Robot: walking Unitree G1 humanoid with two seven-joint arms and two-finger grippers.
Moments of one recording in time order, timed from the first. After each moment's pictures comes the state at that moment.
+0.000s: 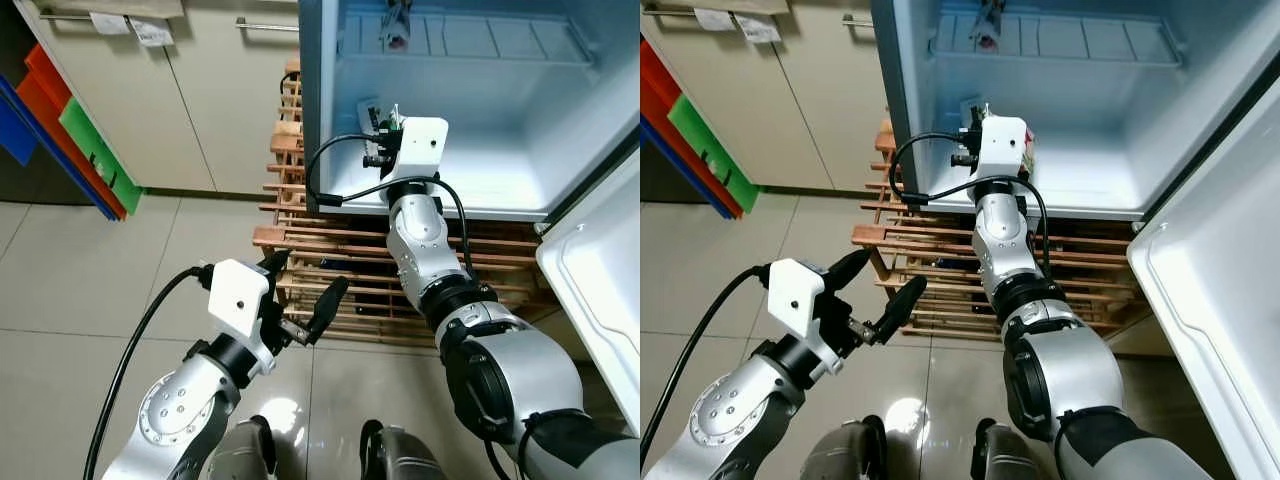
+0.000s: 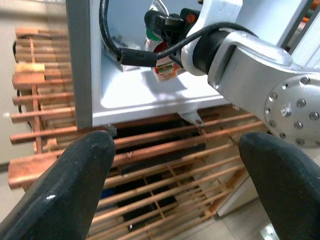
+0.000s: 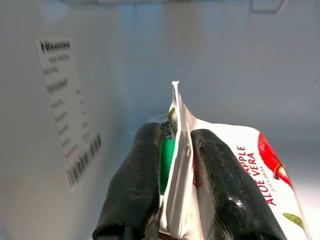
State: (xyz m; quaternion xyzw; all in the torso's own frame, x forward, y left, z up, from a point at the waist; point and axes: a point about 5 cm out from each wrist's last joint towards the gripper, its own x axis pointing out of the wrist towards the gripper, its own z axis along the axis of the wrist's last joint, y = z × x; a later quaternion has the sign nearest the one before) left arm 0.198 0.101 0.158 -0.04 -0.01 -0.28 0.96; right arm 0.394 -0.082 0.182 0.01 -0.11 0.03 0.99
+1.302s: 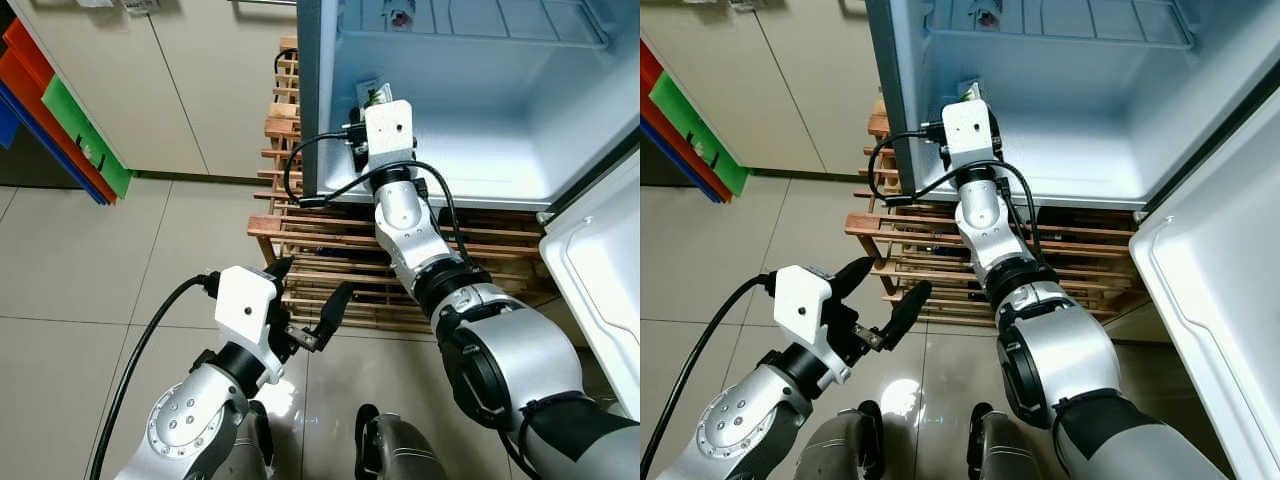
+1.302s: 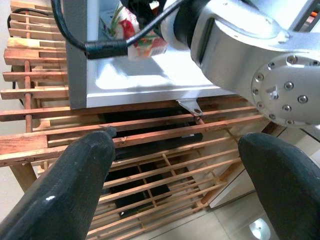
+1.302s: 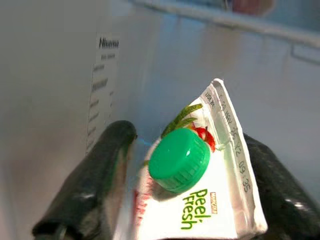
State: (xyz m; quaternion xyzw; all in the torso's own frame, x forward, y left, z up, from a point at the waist) left arm 0.194 0.091 0.158 -0.06 0.00 -0.28 0.96; right arm 0.397 -0.058 0.207 -0.10 -0.15 0.04 0.98
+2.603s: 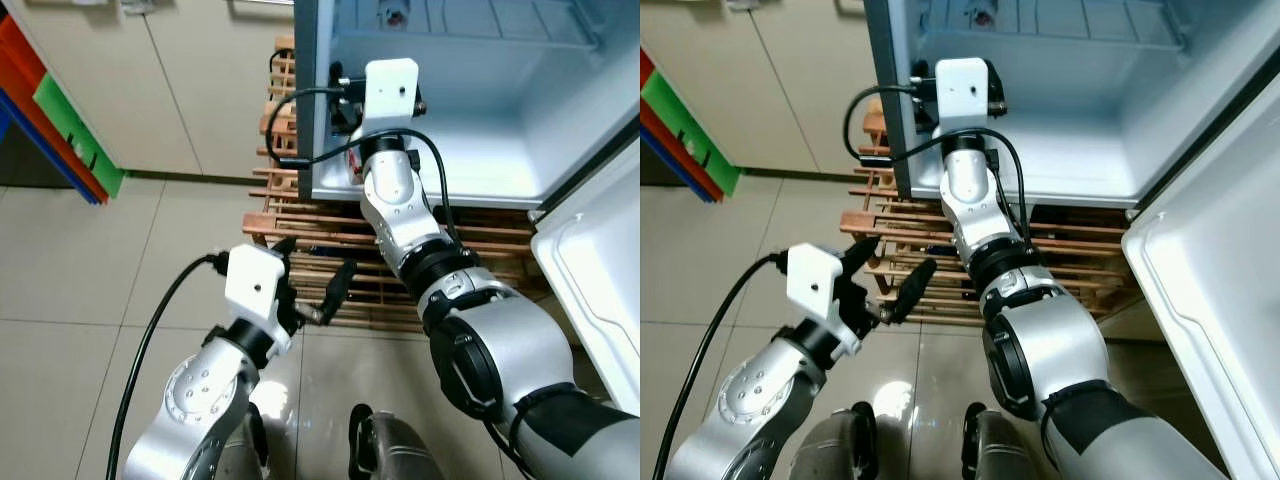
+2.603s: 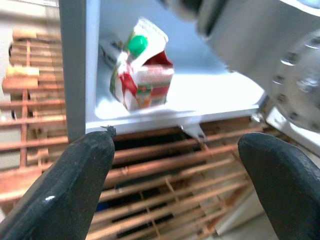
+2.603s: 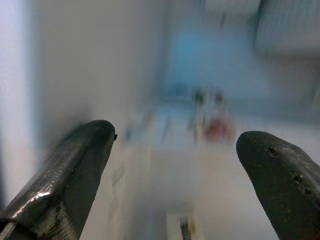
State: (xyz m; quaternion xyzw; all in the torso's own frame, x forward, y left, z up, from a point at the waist) left arm 0.227 0.085 0.164 -0.05 -0.04 -0.27 0.96; right arm 0.389 -0.041 0.258 -0.01 -0.28 0.05 0.96
